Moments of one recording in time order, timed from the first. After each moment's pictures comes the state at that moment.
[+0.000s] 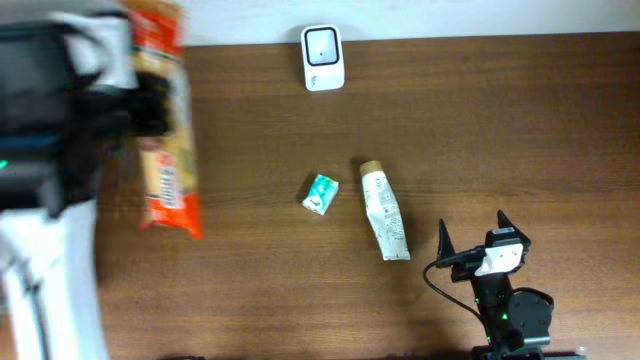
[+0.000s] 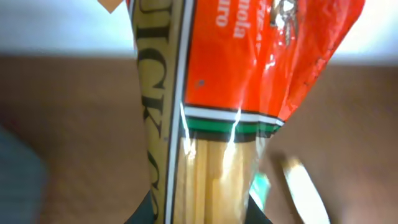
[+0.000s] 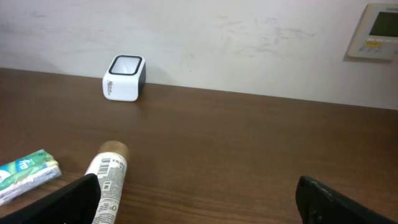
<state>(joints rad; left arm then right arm) 0.01 1.50 2.02 -1.25 0.22 -0.05 0.04 0.01 0.01 -0.07 -0.06 -0.06</state>
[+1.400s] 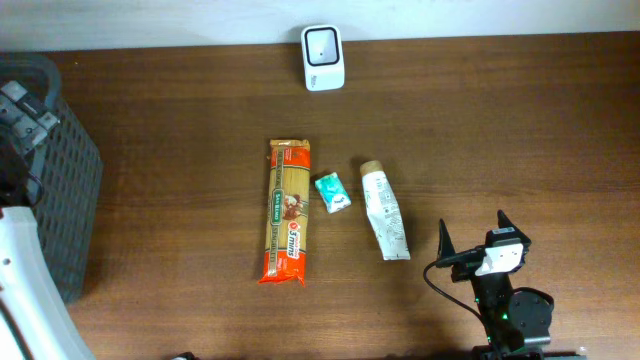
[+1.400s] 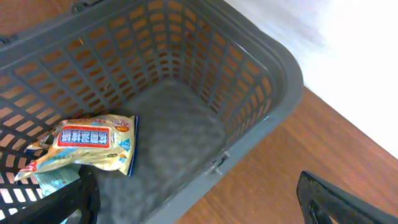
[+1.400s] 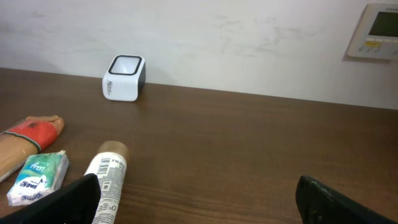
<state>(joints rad) 0.41 1.47 1.86 -1.10 -0.30 -0.33 0.04 0.01 0.01 -0.07 -0.06 -0.06</state>
